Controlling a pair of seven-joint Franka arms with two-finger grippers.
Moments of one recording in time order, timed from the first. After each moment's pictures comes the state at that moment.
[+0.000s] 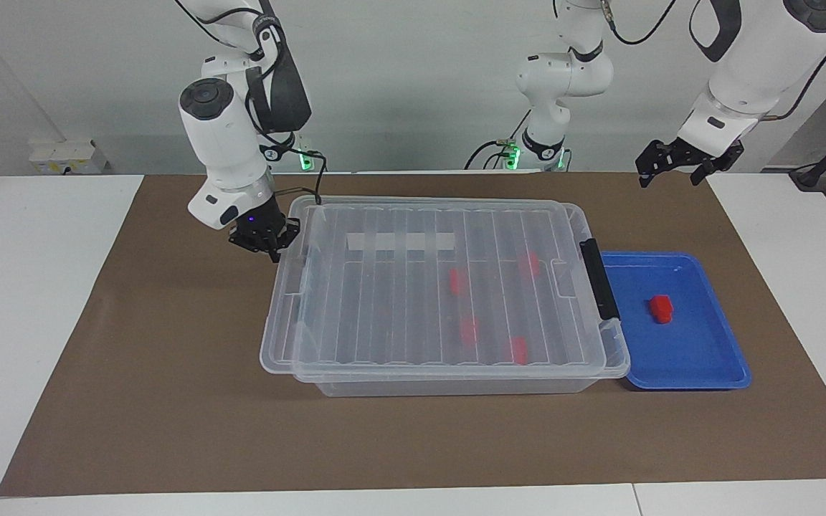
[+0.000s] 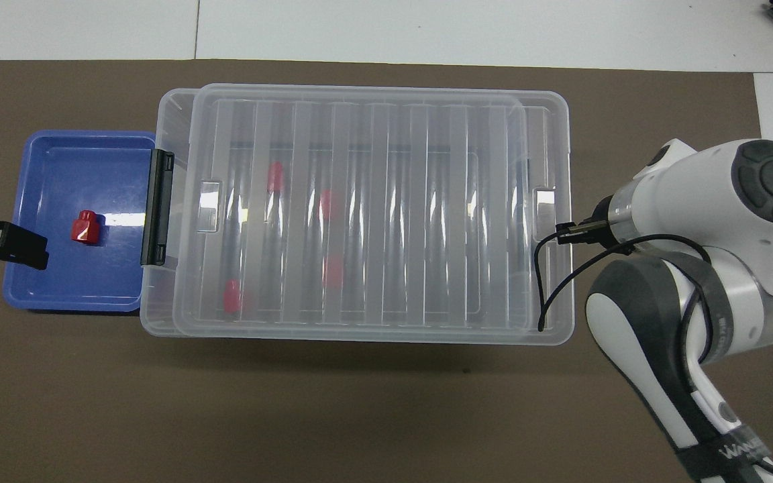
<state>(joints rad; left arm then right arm) -0.08 -0.05 0.04 -1.64 0.06 1.46 0.05 0.16 0.01 0.06 -1.97 0.02 2.03 0.08</state>
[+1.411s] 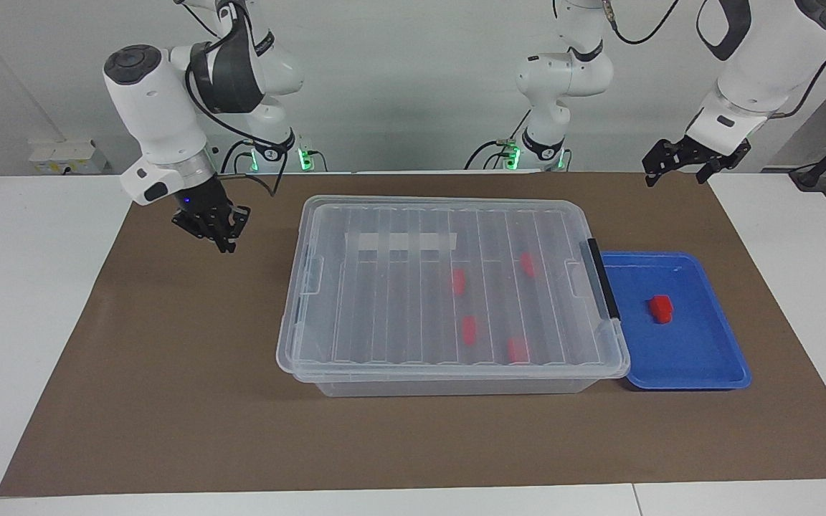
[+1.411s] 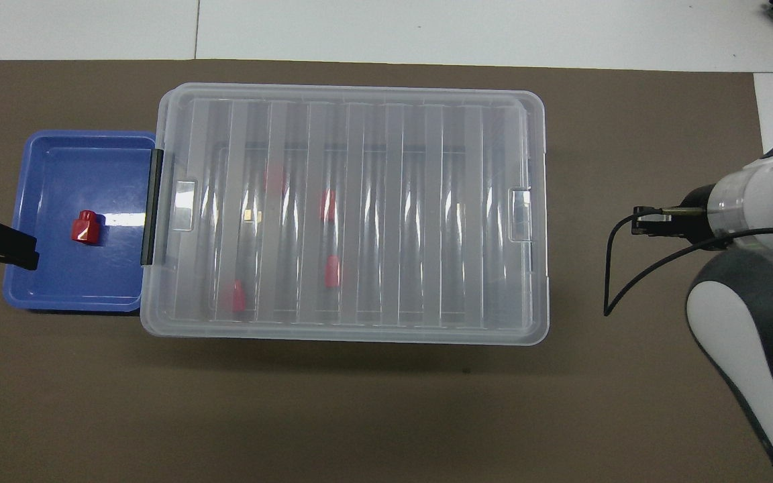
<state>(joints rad) -0.06 -0.05 0.04 -1.64 0.06 1.46 0.05 -0.01 -0.07 0.04 -1.95 0.03 1.97 0.16</state>
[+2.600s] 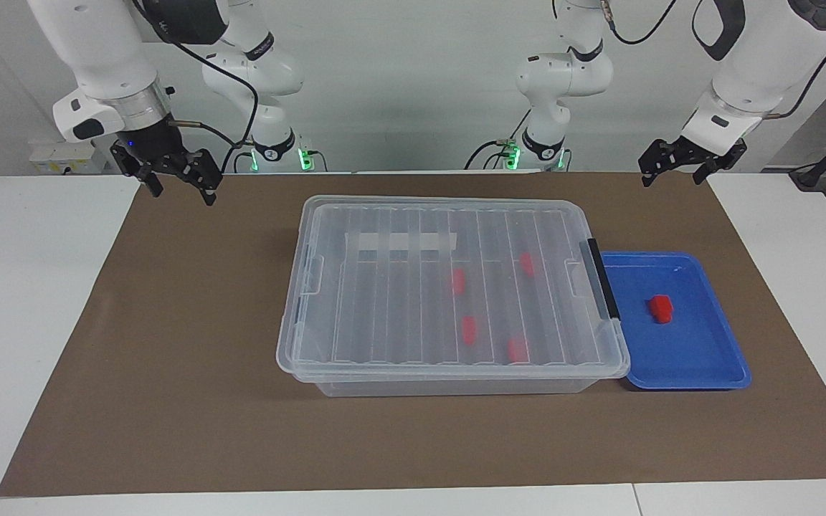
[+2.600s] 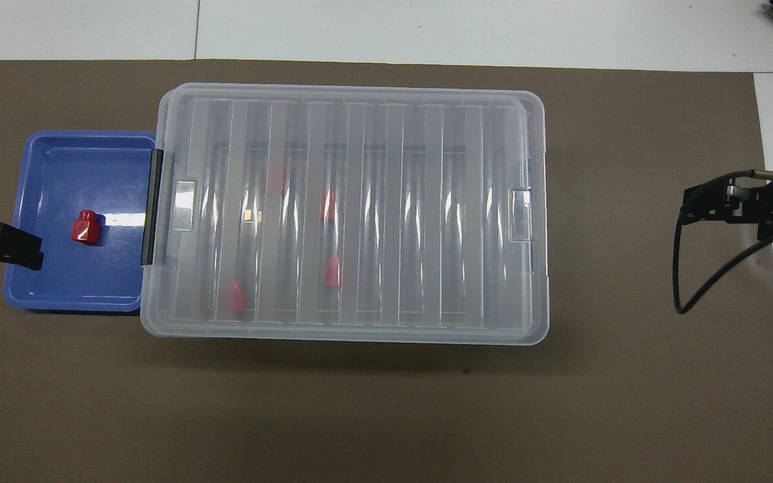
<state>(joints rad) -0.04 -0.05 0.02 -1.64 0.06 1.46 0.05 -0.02 -0.03 0.04 -1.61 -0.02 1.57 0.25</state>
